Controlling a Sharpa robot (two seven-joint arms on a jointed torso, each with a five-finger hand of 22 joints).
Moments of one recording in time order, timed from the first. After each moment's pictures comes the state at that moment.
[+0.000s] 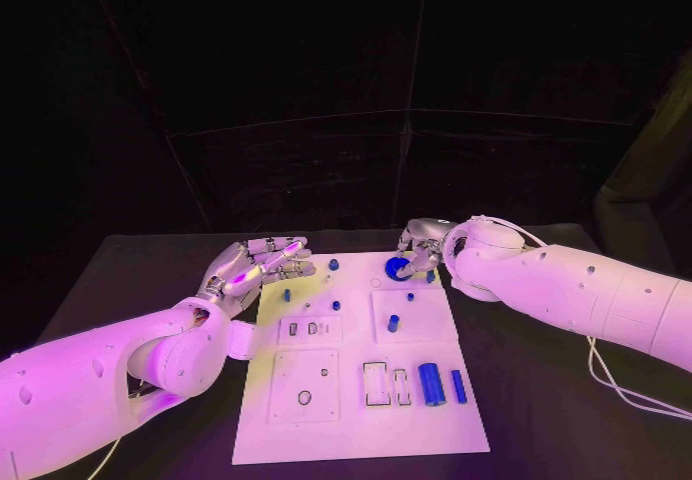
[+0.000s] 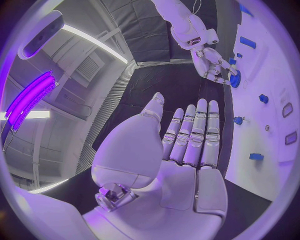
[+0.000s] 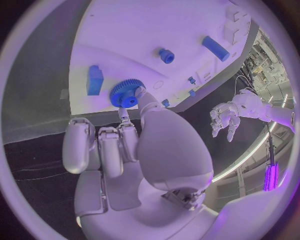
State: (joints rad) left arm 1.12 -0.90 -0.04 1.61 0.00 -0.28 0.54; left_hand 1.35 0.04 -0.07 0.08 0.14 0.87 0.22 0.12 0.07 0.94 0.20 0.17 0.07 0.97 0.16 0.23 0.08 0.18 0.84 0.27 0.22 0.08; right arm 1.25 -0.61 0.02 1.18 -1.48 -0.09 -0.27; right_hand 1.42 -0.04 0.08 0.10 0.21 0.92 0.15 0.22 0.07 1.44 0.06 1.41 1.31 1.47 0.00 1.54 1.31 0.08 1.41 0.10 1.45 1.22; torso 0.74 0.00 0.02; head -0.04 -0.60
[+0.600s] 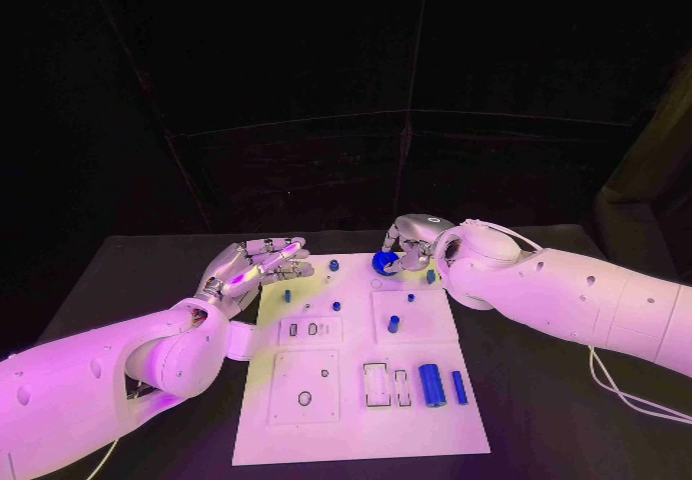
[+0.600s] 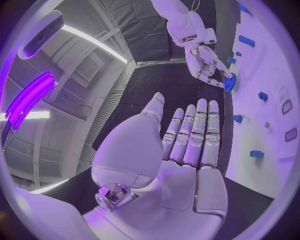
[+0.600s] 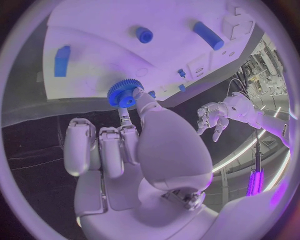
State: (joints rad) left arm 1.12 -0.90 -0.04 1.61 0.00 -0.28 0.54; left_hand 1.35 0.04 -0.06 0.07 0.14 0.87 0.22 0.12 0.07 0.94 0.20 0.16 0.07 0.97 0.16 0.23 0.08 0.18 0.84 0.27 0.22 0.08; right arm 1.24 -0.62 0.02 1.28 -1.55 -0.21 -0.25; right_hand 1.40 -0.02 0.14 0.08 0.21 0.96 0.16 0.23 0.07 1.46 0.05 1.44 1.31 1.47 -0.02 1.54 1.31 0.08 1.43 0.09 1.46 1.25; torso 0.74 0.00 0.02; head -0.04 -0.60
